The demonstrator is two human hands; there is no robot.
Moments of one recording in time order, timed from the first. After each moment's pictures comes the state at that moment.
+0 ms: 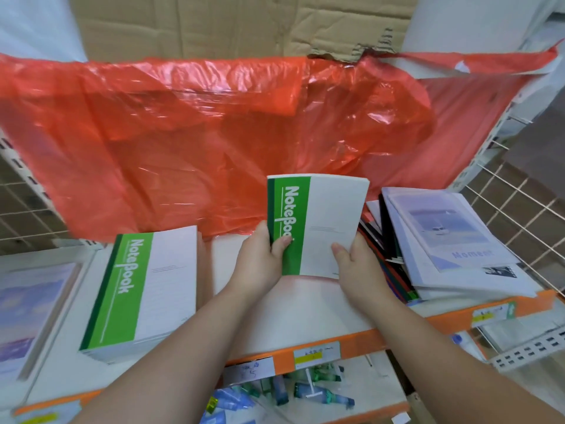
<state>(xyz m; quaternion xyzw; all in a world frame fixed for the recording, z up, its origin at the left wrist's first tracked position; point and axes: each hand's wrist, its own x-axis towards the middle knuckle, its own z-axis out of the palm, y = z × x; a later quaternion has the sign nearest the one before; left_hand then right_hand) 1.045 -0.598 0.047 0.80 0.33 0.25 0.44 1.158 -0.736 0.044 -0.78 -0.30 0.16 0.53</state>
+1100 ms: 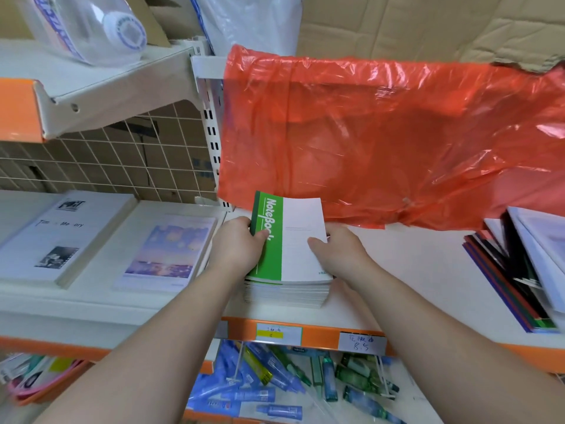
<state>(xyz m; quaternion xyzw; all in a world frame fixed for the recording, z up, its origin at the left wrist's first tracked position) 0.823 -0.500 0.067 0.75 0.56 0.22 0.26 0.993 -0.587 0.054 -0.81 -0.42 0.25 0.33</state>
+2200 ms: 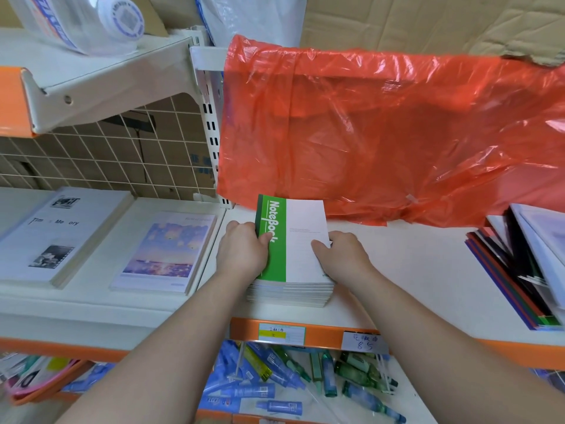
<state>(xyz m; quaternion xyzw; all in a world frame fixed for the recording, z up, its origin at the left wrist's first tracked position) 0.827 -0.497 0.047 0.77 0.57 0.17 0.23 0.997 -0.578 0.025 -0.85 -0.42 0.21 0.26</state>
